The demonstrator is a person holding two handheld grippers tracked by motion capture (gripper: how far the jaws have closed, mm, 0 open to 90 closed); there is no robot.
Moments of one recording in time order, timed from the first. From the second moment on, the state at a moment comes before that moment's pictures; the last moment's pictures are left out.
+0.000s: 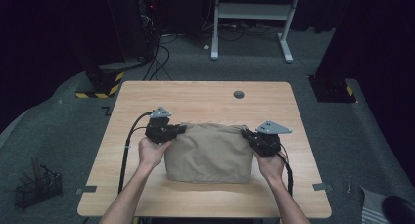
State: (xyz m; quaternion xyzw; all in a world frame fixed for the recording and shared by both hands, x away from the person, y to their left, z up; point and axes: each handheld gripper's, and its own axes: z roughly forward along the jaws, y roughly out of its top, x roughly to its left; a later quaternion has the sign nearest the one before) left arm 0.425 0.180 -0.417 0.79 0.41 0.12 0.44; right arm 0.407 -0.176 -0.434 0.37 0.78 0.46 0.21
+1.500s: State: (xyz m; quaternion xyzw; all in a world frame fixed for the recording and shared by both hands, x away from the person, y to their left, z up) left arm 0.442 0.180 -0.471 0.79 0.43 0.11 0.43; right arm 0.428 -0.171 -0.489 0.42 0.79 0.42 0.18
